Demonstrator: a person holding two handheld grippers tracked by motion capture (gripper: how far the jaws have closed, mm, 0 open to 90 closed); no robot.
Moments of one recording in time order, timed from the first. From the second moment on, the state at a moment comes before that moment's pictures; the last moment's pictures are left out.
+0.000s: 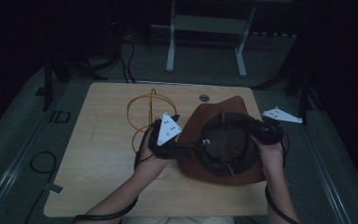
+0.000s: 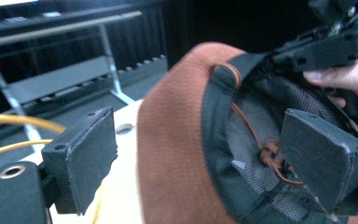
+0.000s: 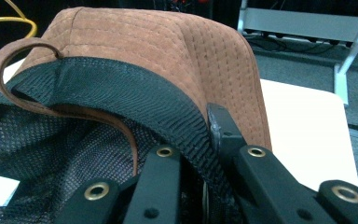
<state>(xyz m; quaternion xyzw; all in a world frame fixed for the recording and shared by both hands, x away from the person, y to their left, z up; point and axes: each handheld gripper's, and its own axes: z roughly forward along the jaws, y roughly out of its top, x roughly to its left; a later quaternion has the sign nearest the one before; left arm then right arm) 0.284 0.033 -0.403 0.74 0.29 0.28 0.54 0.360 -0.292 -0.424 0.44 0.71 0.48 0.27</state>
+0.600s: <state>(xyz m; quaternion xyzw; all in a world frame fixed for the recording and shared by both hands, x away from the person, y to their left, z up) 0.324 -0.034 -0.424 0.78 0.28 0.27 0.49 0.344 -0.302 -0.426 0.44 0.70 0.49 0.28</state>
